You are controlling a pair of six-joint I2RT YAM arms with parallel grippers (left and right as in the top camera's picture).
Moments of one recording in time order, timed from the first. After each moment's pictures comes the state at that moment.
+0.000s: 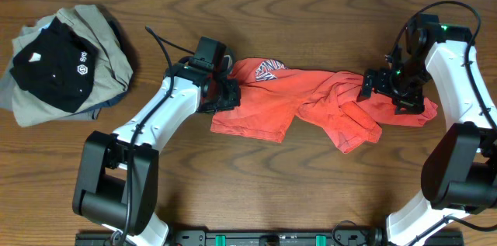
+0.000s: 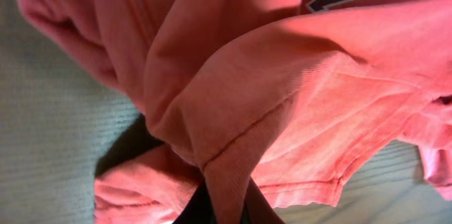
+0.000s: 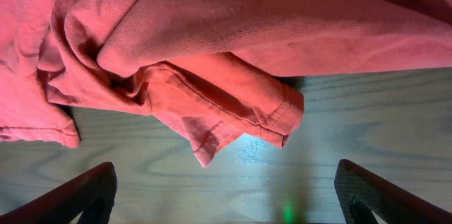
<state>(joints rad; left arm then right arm) -0.34 1.76 1.15 -0.66 0.30 -0.43 -0.12 1.85 1.50 -1.33 -0.18 0.17</state>
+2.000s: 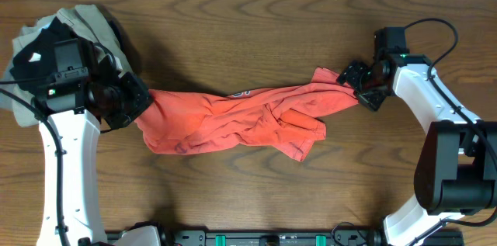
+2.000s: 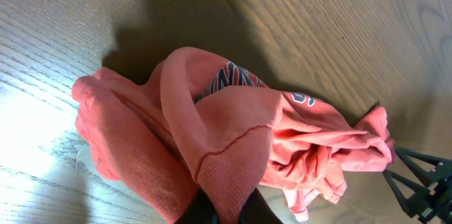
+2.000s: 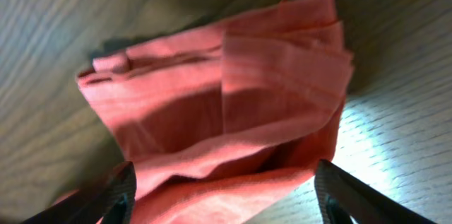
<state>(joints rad) 0.22 1.36 1.23 -1.10 0.39 -0.46 0.01 1.83 1.19 -0.68 -0.21 0.73</state>
